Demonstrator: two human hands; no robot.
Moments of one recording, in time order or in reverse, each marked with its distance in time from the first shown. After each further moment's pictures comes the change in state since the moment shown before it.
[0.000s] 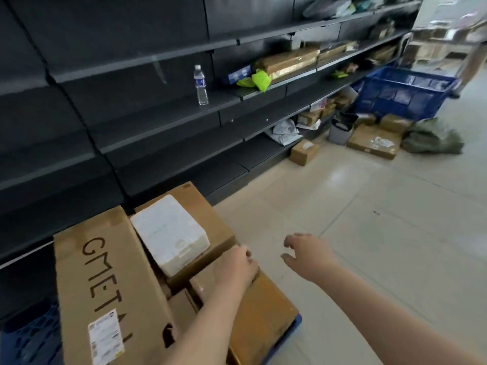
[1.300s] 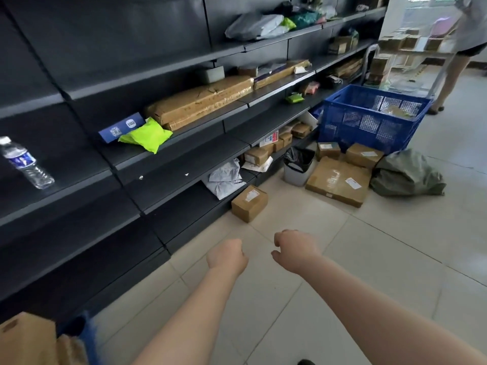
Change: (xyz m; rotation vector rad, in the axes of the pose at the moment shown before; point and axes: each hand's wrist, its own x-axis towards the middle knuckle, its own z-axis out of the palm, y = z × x) left_hand 0.610 0.608 0.100 0.269 -0.049 0.021; right_hand 0.522 0.622 -0.234 -0.091 -0.005 0.026
